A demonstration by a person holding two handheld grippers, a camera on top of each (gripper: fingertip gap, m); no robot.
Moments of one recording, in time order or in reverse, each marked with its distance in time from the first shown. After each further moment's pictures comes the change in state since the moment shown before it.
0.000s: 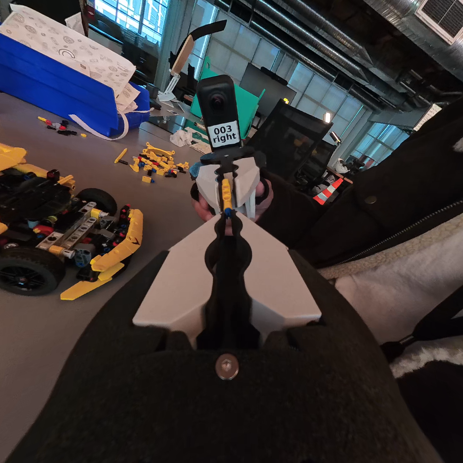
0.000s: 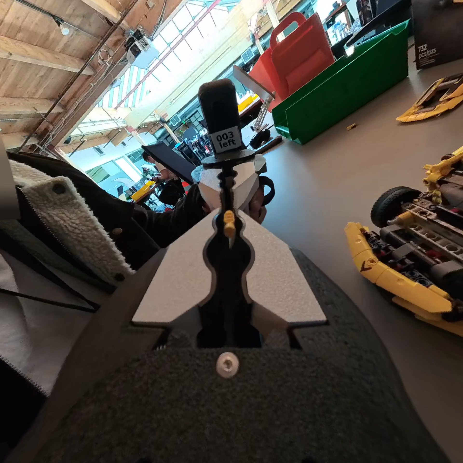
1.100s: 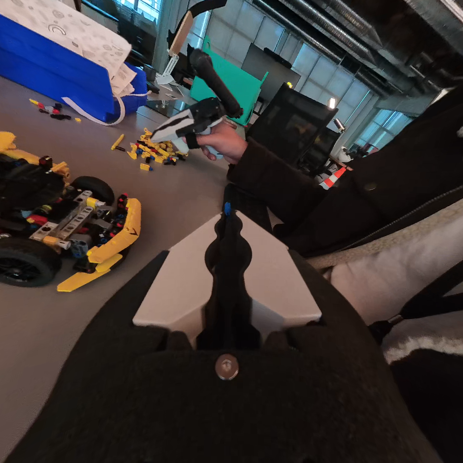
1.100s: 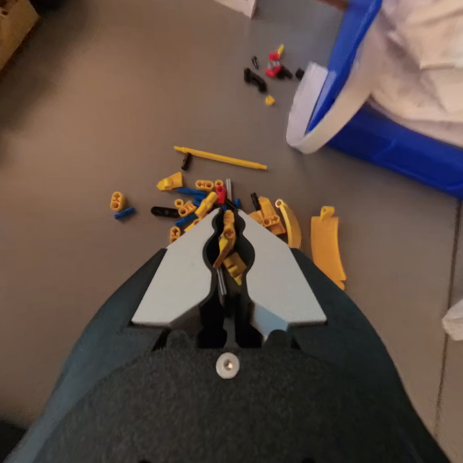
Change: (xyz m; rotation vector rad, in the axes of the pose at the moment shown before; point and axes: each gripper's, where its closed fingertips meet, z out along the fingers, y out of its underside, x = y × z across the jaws) left arm -0.002 0.010 0.003 -0.058 -0.007 -0.011; right arm 0.176 -0.005 -0.320 -0.381 1.361 -0.128
